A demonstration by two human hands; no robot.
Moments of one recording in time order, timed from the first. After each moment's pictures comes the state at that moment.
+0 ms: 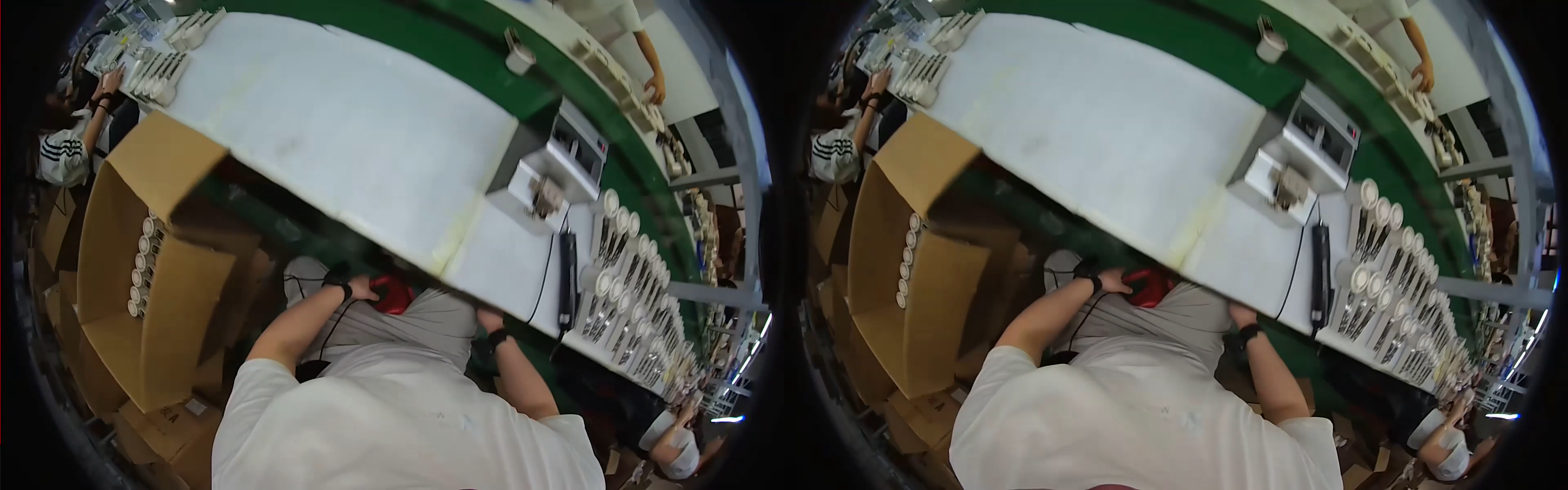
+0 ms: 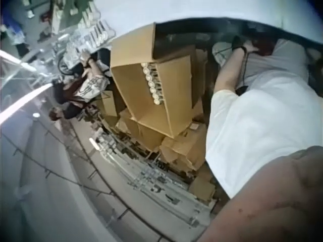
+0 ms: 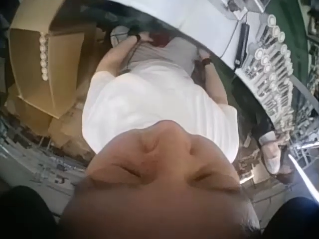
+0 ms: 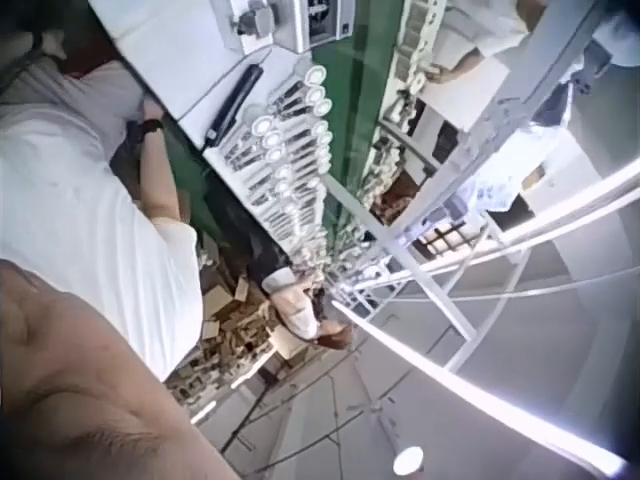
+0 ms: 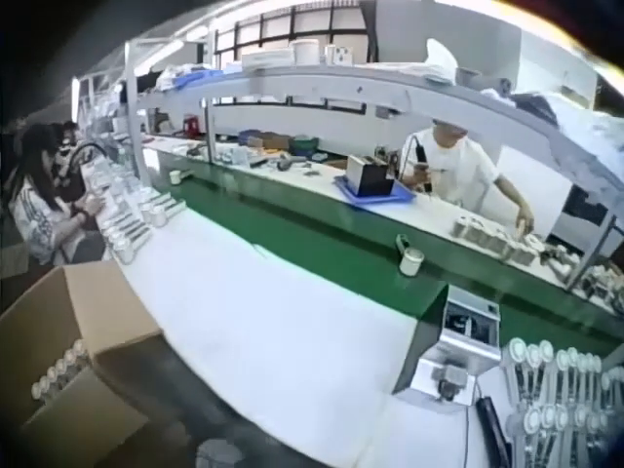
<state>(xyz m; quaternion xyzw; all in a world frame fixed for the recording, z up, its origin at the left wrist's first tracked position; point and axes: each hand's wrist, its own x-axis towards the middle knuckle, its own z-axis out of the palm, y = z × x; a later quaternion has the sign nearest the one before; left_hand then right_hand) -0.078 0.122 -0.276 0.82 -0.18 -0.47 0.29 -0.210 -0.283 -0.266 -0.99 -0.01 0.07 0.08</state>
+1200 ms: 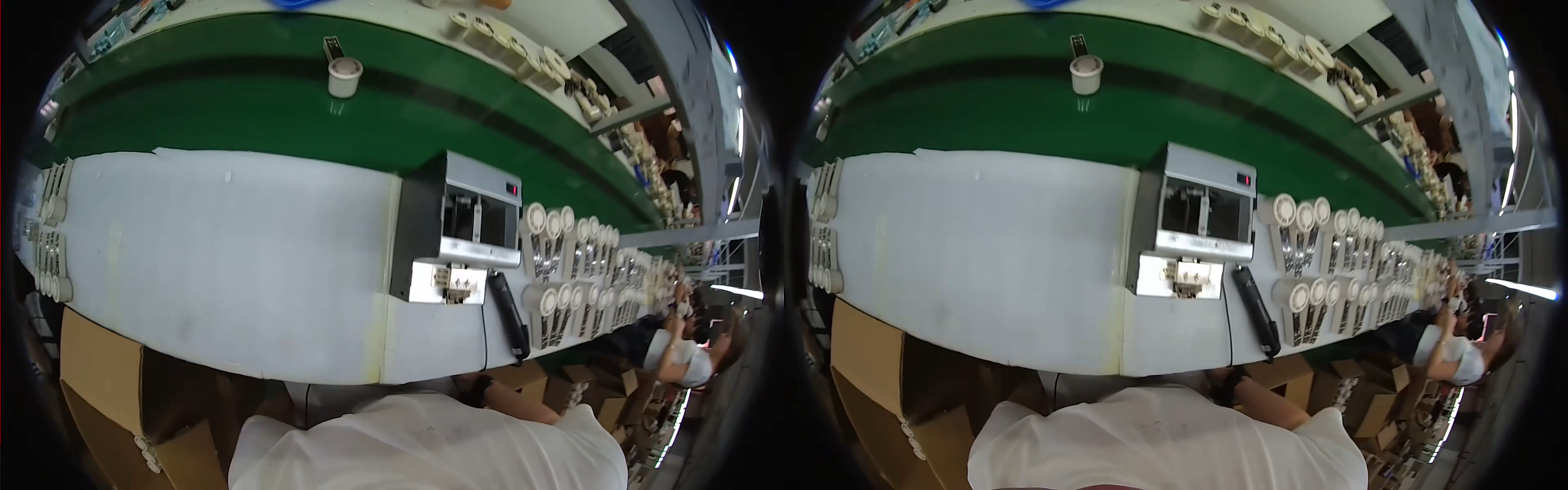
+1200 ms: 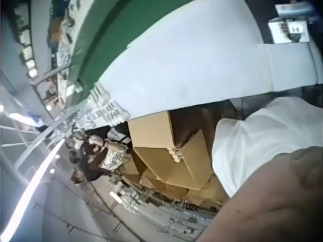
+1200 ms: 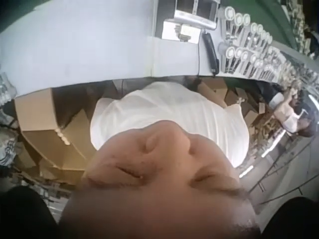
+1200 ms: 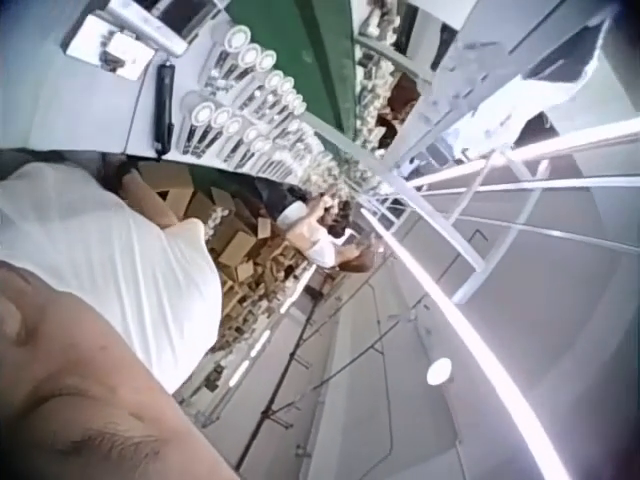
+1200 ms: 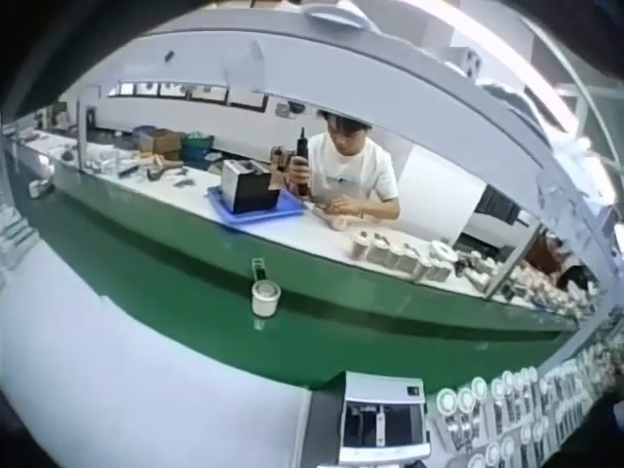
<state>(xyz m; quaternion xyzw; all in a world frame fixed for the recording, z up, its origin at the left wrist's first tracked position) 0.009 0.182 -0.404 0.85 -0.10 -0.35 0.37 -0.313 -0.285 -0.210 -0.89 0.20 0.23 0.34</state>
